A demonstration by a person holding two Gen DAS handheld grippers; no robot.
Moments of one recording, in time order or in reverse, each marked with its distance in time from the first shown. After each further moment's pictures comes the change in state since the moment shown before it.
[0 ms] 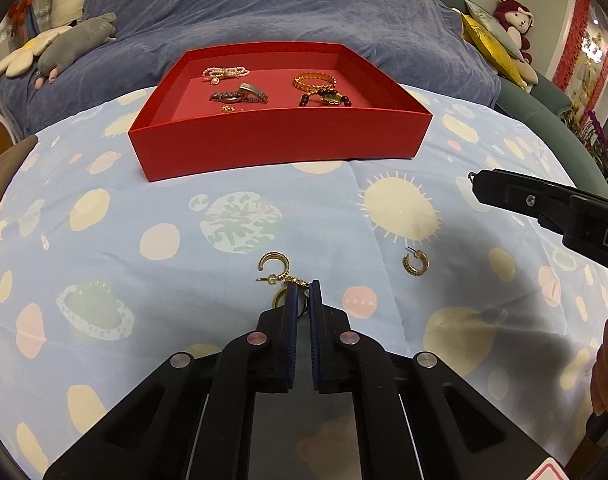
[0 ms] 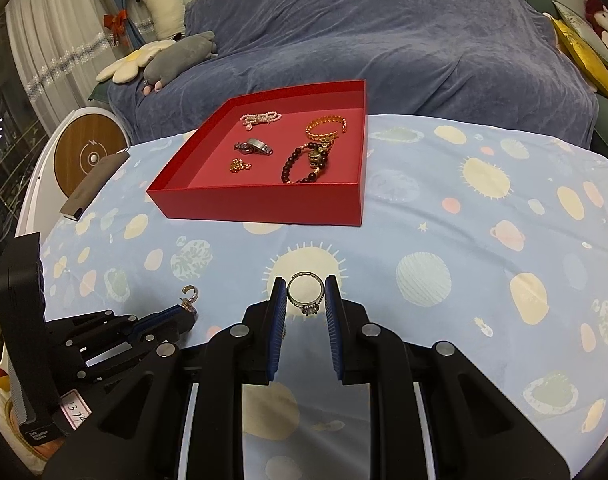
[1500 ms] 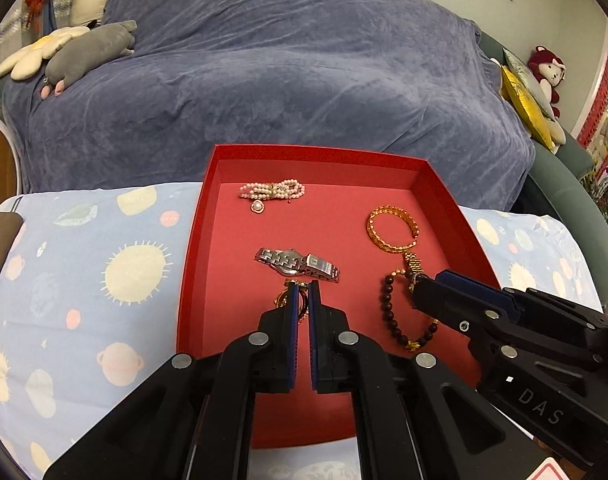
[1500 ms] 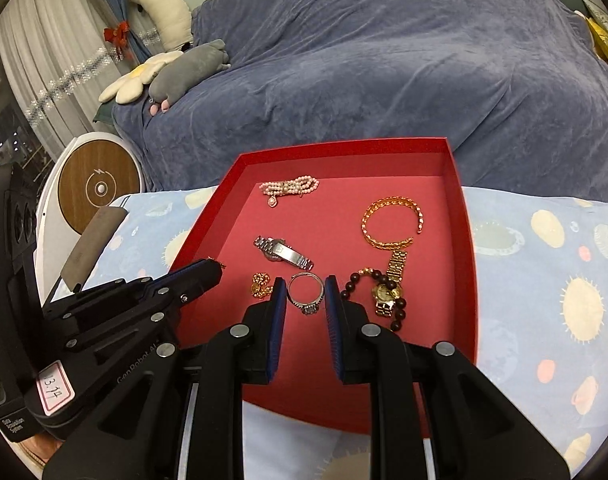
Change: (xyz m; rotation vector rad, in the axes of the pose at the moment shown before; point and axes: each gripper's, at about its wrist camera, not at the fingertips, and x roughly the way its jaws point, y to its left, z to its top) left arm 0.051 0.076 0.164 -0.103 -0.079 0.022; right arm 0.117 0.030 0.135 0.021 0.011 0.101
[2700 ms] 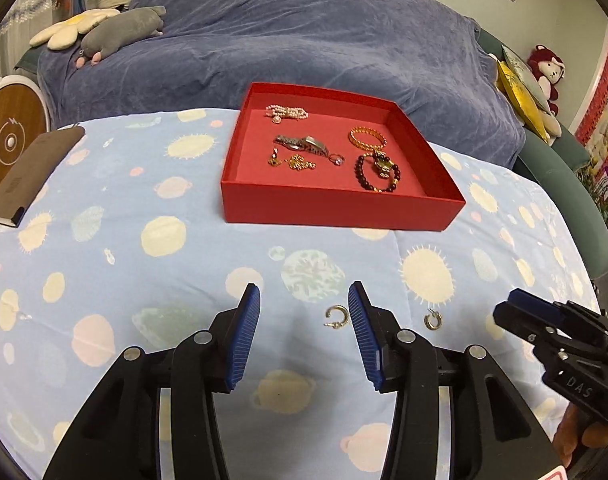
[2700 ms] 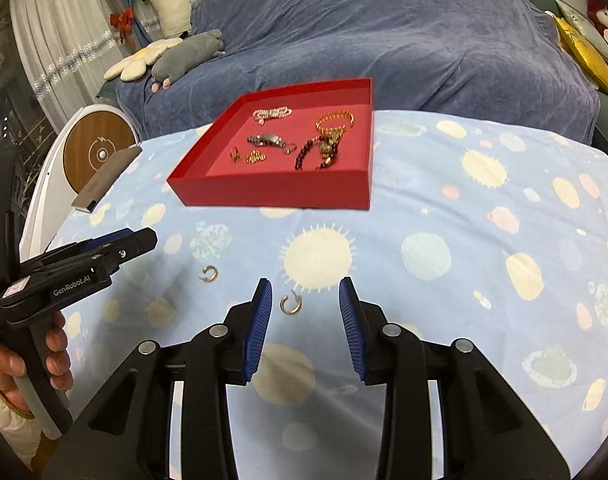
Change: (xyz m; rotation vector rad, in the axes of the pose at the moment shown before) left arm -0.106 -0.014 -0.128 -0.043 0.029 0.010; right arm -0.125 -0.012 -0.151 -0.036 0.033 -0.080
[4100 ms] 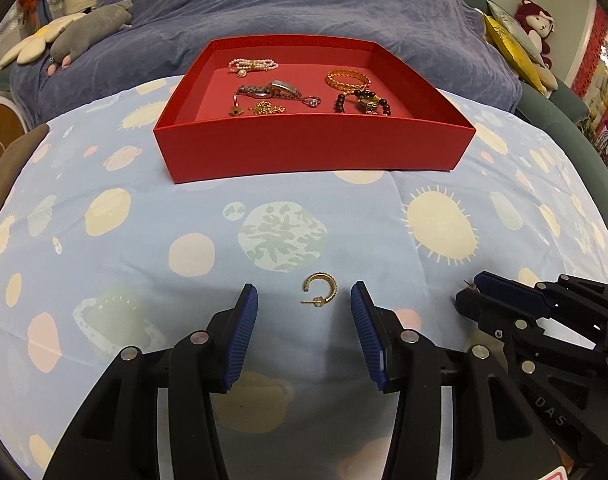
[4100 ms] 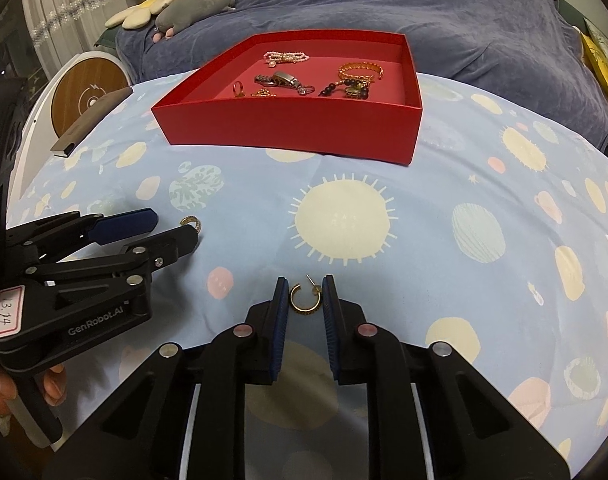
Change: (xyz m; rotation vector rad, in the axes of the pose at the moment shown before) left arm 0.053 -0.022 -0.023 0.109 0.079 0.023; right arm 0.044 0.019 -0.017 -0.095 0.078 -0.049
